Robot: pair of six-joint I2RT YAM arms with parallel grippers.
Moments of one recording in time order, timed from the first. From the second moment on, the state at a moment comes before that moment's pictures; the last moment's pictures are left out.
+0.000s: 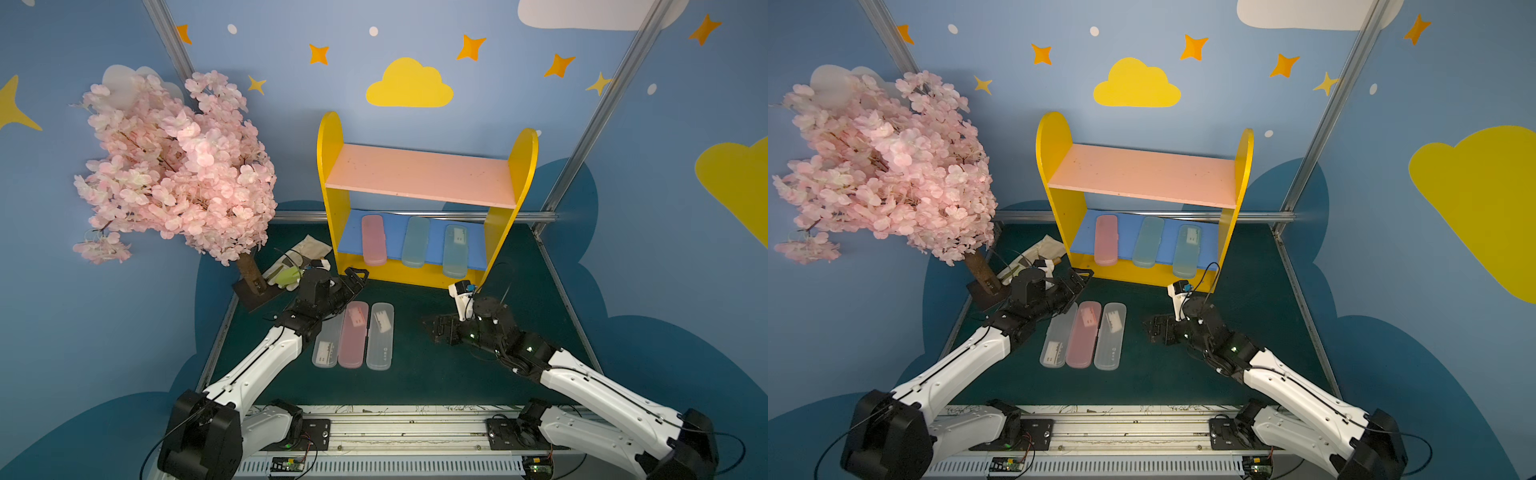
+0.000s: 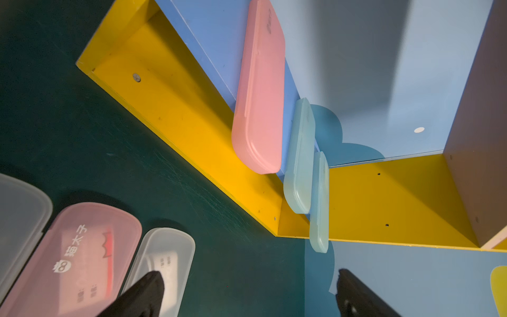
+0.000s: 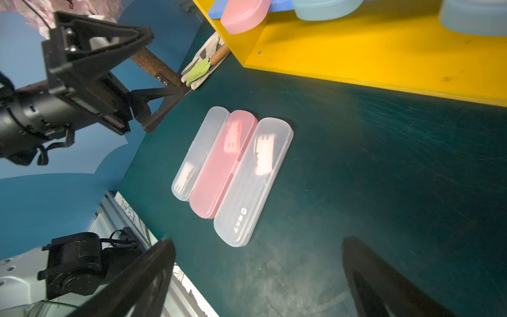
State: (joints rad) left arm -0.33 1.21 0.73 0.03 0.21 -1.09; right arm 0.83 0.90 0.66 -0.28 -0.05 0.58
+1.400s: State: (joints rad) left arm -0.26 1.74 0.97 0.38 0.33 -1.19; right arm 0.82 0.72 0.55 -0.25 0.08 0.54
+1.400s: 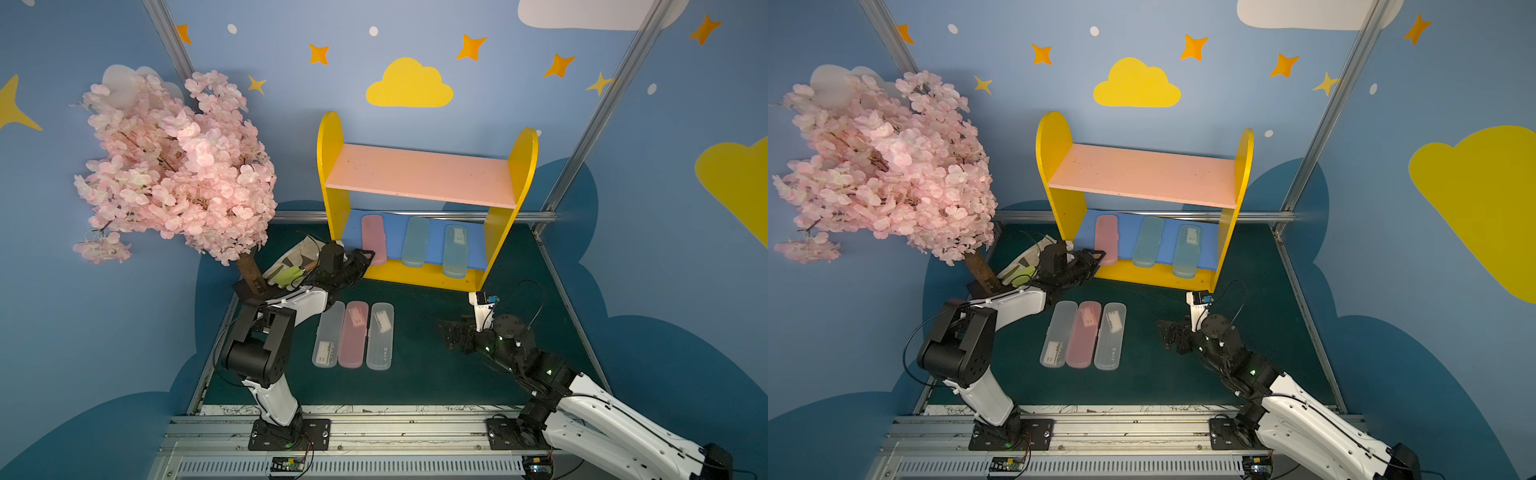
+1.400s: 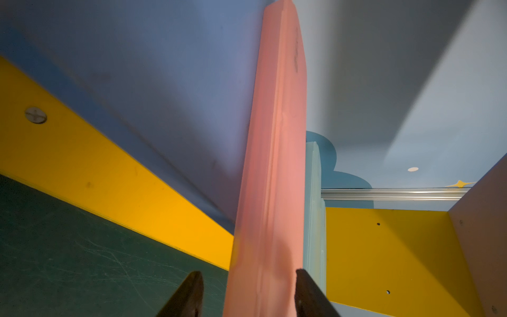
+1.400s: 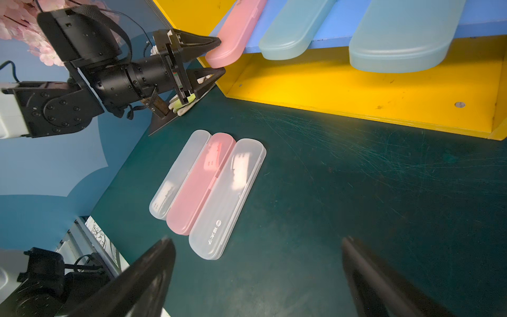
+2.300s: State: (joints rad) left arm -0.27 1.60 0.92 0.45 0.45 -1.20; right arm 0.82 0.71 0.56 -0.26 0.08 0.59
